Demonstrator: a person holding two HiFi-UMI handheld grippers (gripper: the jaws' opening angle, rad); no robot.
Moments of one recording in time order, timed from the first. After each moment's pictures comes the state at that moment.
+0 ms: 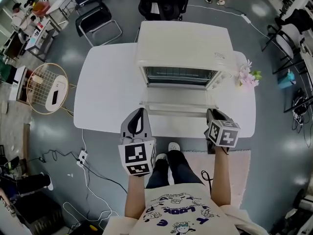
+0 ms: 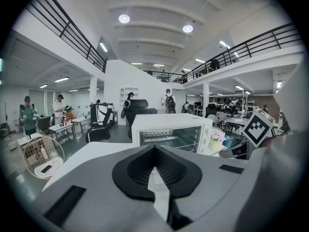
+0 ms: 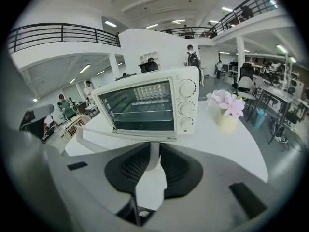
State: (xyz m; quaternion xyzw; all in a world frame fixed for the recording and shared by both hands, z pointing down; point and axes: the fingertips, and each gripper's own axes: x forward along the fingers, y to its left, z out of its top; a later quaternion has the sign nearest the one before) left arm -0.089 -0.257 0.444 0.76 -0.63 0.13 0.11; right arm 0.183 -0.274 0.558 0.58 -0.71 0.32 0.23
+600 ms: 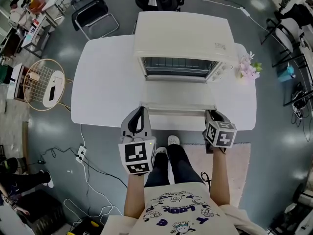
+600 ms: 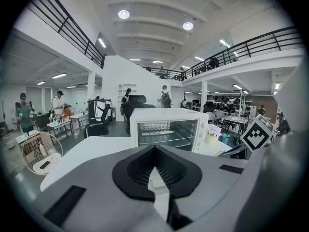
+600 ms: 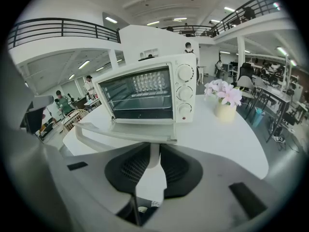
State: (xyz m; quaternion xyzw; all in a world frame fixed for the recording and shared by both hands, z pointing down) left arm -0.079 -0.241 0.468 0.77 -0.61 0.14 0.13; right arm 0.188 -0.246 0.597 0.59 -0.70 0.32 0.25
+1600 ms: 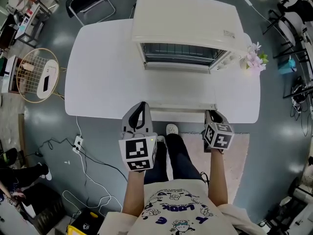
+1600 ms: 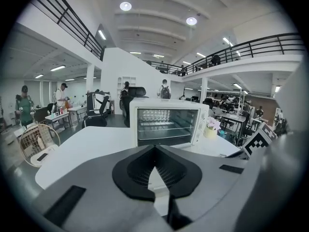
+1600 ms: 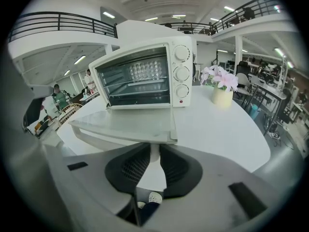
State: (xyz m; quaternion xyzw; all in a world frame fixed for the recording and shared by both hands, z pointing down) left arm -0.088 -0.242 0.519 0.77 -0.60 0.16 0.17; right arm 0.182 -0.221 0.656 0.60 -0.68 0.32 0.27
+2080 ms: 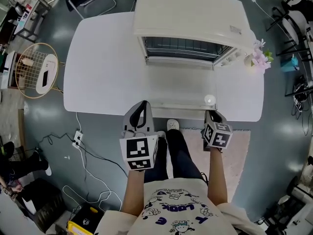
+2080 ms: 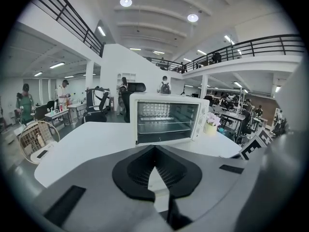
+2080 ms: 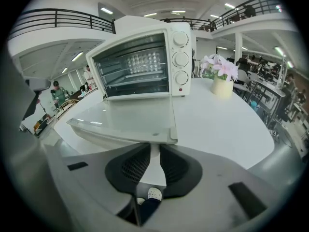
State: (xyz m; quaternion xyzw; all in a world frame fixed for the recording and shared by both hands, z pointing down) left arm -0.089 -0.239 0.541 0.76 -0.60 0.17 0.18; right arm 0.183 -0.210 0.695 0.60 -0.67 0.34 0.28
